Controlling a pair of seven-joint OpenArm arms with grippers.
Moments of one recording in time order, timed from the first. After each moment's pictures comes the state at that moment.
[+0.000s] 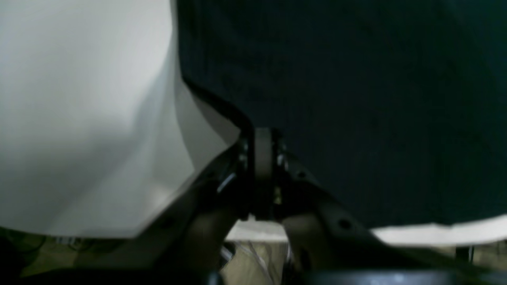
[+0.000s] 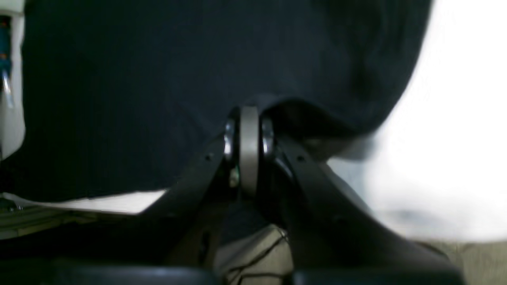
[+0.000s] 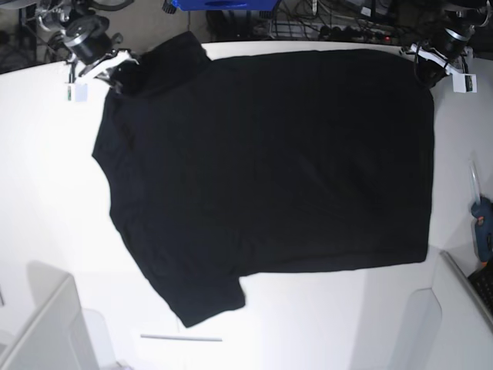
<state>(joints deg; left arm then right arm) 40.5 -10.8 -44.9 104.0 -38.9 -30.1 38.8 -36.4 0.3 28.6 111.2 44.5 24.7 -49.3</state>
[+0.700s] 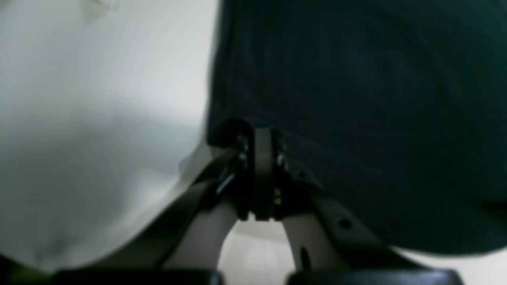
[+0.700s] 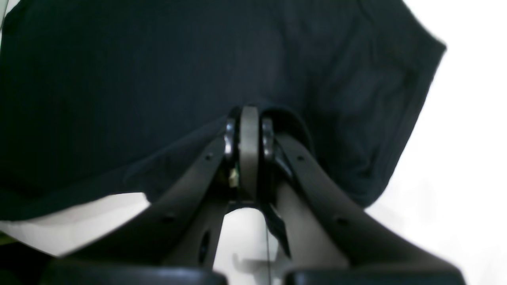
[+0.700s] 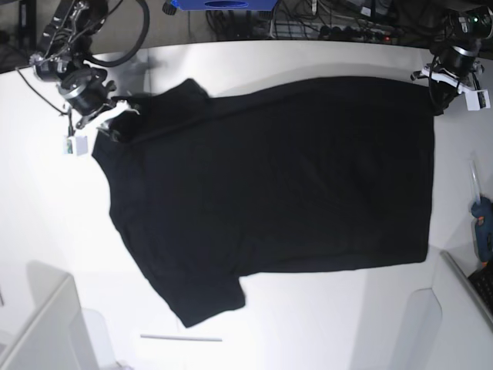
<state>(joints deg) 31.5 -10.0 -47.0 103.5 -38.8 -26.7 44.9 -19.3 -0.2 28.5 110.9 35.1 21.9 -59.2</state>
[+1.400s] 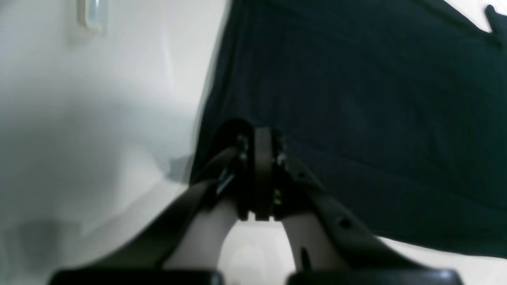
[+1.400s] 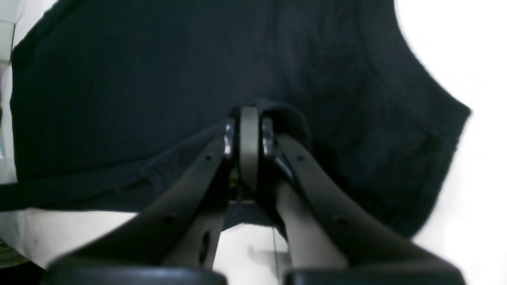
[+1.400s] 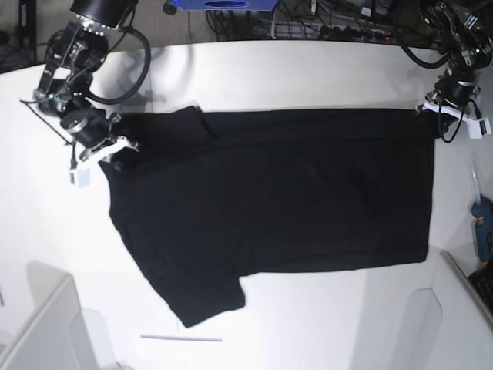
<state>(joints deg) 21.2 -10.1 -46.8 98.7 -38.4 -23.7 48.6 -7.9 0.2 28.2 100.9 35.1 18.8 -62.3</state>
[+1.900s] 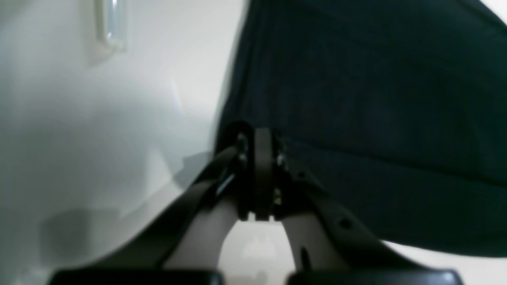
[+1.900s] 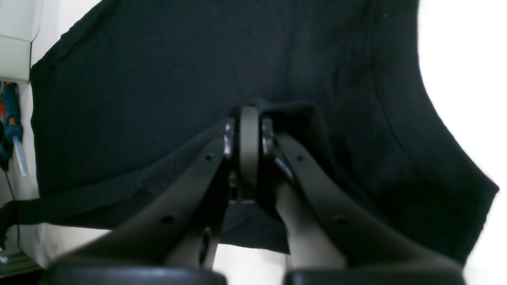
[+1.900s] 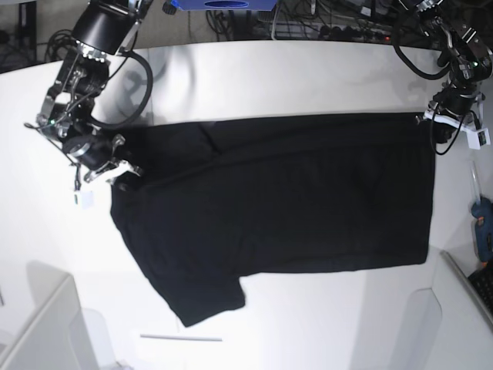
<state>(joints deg) 16.1 -9.9 -46.8 97.6 -29.0 -23.7 49.2 0.1 0.5 28.2 92.3 35.0 18.9 -62.8</state>
